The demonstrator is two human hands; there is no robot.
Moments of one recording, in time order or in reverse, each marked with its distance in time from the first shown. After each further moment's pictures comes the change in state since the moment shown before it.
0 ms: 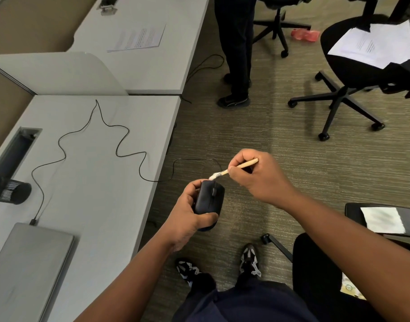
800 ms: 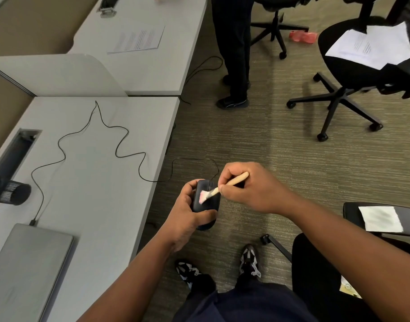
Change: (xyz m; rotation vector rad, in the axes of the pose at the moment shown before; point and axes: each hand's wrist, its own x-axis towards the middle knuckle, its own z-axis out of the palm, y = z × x) left_hand 0.002 -0.008 0.001 -0.017 0.044 0.010; right_hand -0.014 -0.011 0.002 -0.036 -0.268 -0.059
